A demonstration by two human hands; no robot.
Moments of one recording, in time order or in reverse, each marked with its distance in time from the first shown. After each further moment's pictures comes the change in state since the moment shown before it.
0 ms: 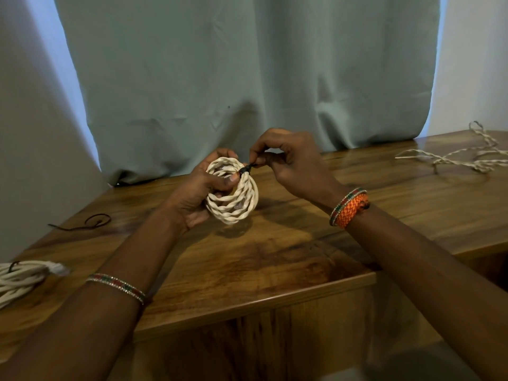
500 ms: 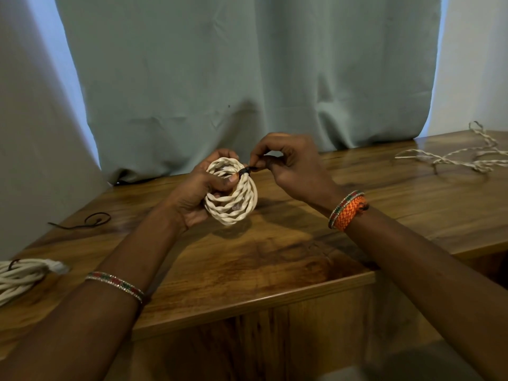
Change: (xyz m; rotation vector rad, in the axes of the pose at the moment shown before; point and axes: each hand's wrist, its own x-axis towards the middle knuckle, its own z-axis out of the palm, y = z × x) left_hand -0.001 0.001 -0.002 -0.020 -0.014 -0.040; right_hand -0.005 -0.003 0.001 0.070 0.011 0.042
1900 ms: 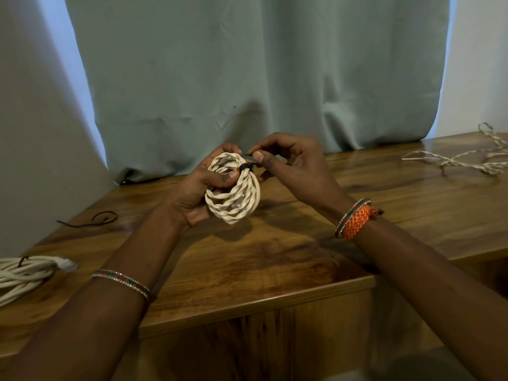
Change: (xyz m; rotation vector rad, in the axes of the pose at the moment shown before) left_hand -0.006 0.006 -0.001 -0.155 -0.145 0.014; right_hand -0.006 -0.010 0.007 0.370 0.023 0.173
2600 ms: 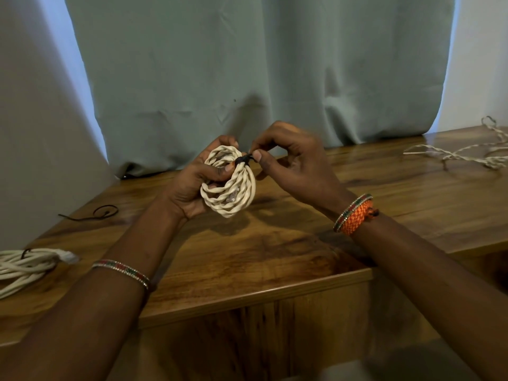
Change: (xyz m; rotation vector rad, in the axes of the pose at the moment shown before) left_hand -0.002 0.001 -0.005 0.007 -0.034 0.008; right_hand -0.003 -0.004 0.001 -0.321 0.015 -0.271
